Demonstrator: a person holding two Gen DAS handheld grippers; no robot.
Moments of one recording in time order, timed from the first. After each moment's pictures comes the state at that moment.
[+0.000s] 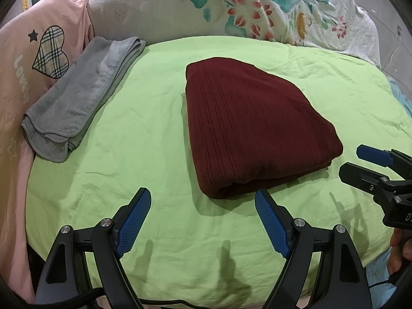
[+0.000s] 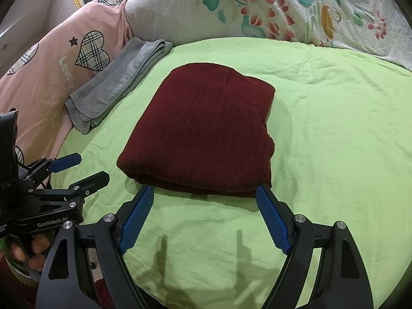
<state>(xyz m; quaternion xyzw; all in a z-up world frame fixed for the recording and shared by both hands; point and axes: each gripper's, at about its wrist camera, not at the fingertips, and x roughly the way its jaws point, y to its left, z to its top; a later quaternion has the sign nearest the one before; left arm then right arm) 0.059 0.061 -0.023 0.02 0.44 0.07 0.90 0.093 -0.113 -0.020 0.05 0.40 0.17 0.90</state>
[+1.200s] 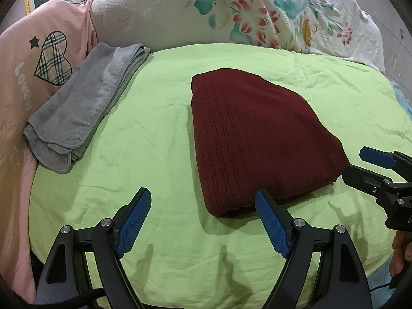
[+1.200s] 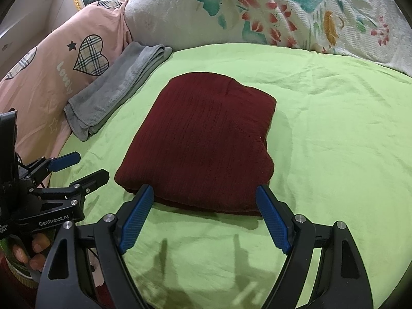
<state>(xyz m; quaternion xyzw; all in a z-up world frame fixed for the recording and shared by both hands) 0.078 0.067 -0.014 0.02 0.43 0.08 0.90 0.109 -0.110 -0.009 0.05 0.40 0.17 0.90</state>
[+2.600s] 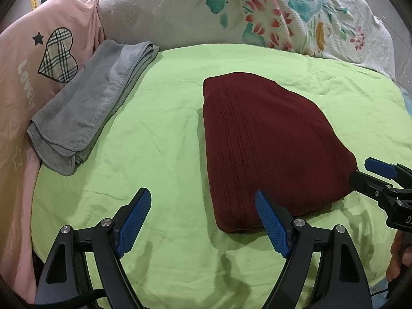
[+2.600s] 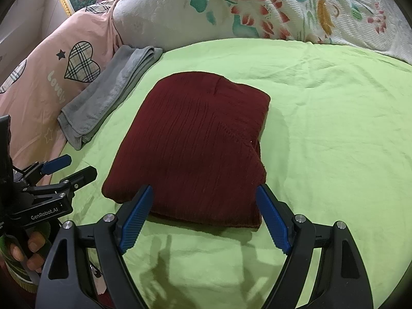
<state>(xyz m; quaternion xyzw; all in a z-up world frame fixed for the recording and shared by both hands) 0.096 0.074 -0.015 0.01 0.43 0.11 0.90 0.132 -0.117 -0.018 0.07 0.41 0.16 0.90</state>
